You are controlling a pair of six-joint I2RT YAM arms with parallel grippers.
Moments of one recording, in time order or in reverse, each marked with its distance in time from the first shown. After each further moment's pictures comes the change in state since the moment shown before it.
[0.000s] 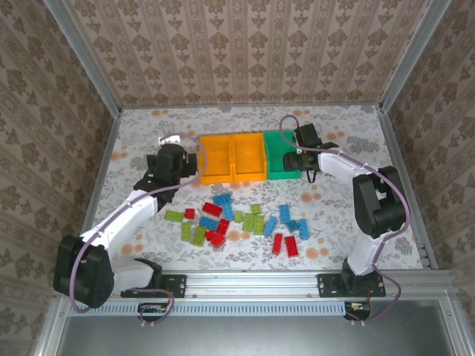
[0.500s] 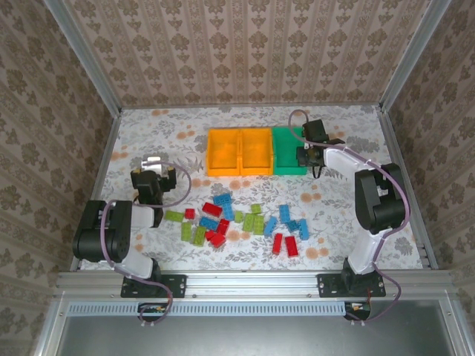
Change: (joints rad) left arm 0.325 0.288 -0.452 1.043 0.177 0.297; right arm -0.063 0.054 0.044 0.004 -0.002 0.014
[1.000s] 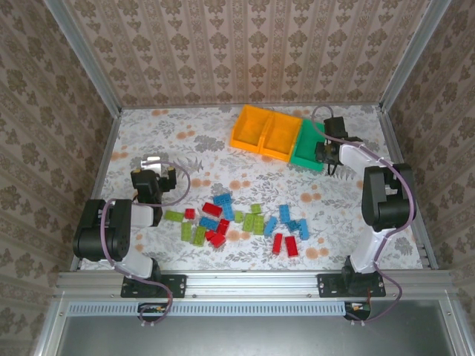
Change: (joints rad) left arm 0.041 0.038 0.018 -0.007 0.084 -0.009; right arm -0.151 0.003 0.001 -0.005 0.020 0.061
